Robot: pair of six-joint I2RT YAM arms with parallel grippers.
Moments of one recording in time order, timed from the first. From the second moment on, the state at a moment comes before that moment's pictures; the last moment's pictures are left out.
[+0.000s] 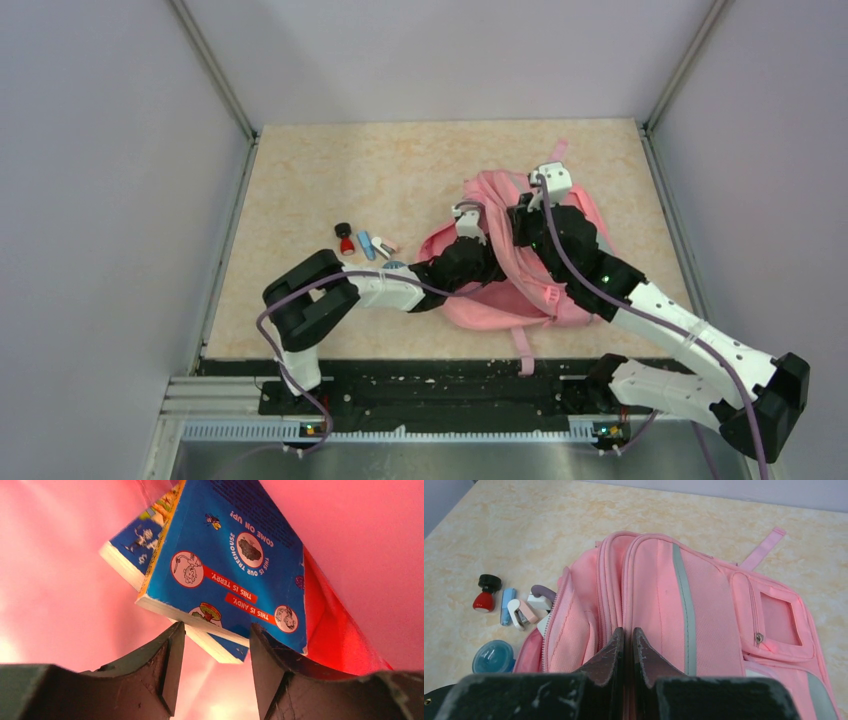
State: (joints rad) left arm -1.02 1.82 0.95 0.47 -0.20 -0.80; right arm 0.79 0.96 0.87 -0.14 0.47 0.19
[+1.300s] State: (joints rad) left arm -0.73 1.28 0.79 -0.05 -0.34 -0.59; right arm 0.61 0.83 0.86 -0.56 0.48 0.44
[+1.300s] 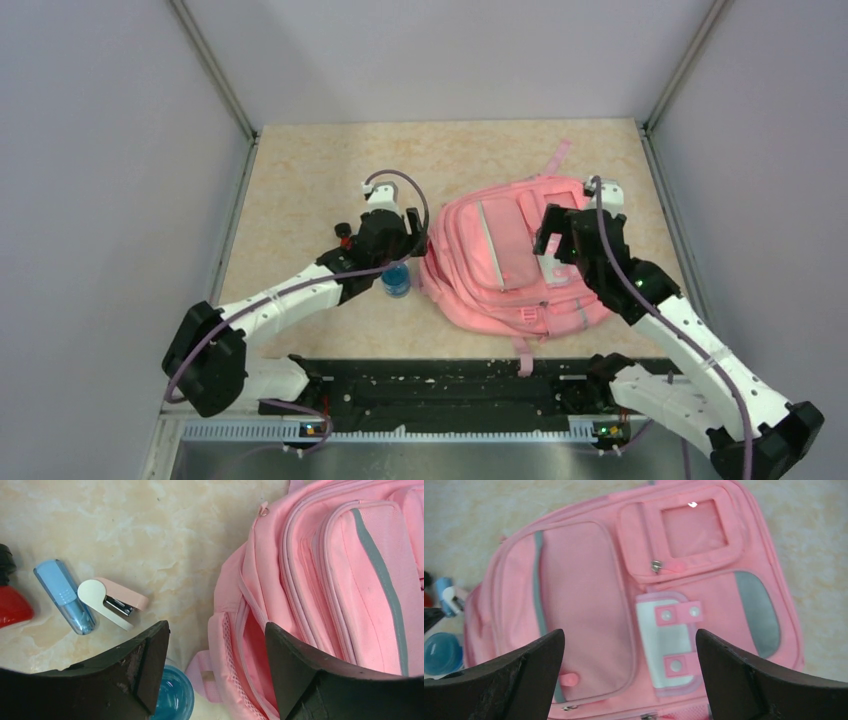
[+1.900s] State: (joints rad) left arm -0.64 1.56 0.87 0.10 -0.03 -0.60; right arm 0.13 0.81 0.58 -0.65 0.31 0.75
